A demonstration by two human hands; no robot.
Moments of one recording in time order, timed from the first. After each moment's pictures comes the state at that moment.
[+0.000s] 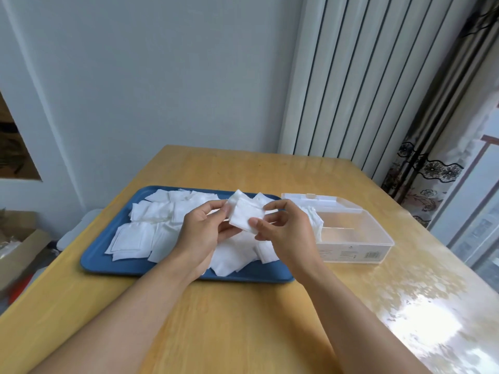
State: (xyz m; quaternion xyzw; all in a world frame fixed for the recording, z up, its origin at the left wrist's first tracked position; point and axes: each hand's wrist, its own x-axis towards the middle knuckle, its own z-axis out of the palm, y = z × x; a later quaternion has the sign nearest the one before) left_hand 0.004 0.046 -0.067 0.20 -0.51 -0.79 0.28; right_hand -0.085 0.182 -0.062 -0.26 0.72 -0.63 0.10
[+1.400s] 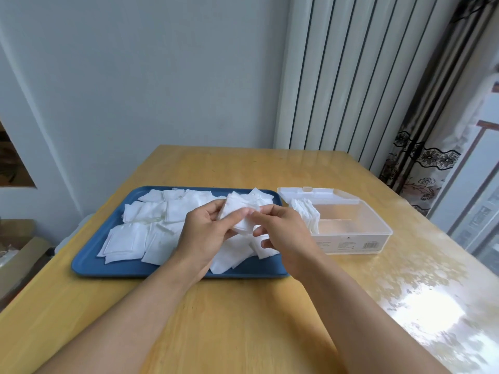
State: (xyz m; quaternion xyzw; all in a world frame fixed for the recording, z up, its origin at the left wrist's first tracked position) left_hand 0.009 0.062 -0.063 0.16 -0.62 -0.72 0.28; right_hand -0.082 0.181 -0.057 -0.21 0.69 -0.65 0.23
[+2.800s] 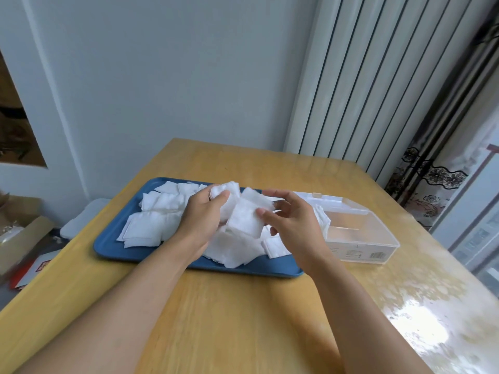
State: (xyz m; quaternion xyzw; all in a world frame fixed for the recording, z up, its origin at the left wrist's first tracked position) left_hand 0.007 0.021 -0.066 0.23 -0.61 -0.69 0.30; right_hand -0.081 0.177 -0.053 -0.30 0.70 -0.63 0.13
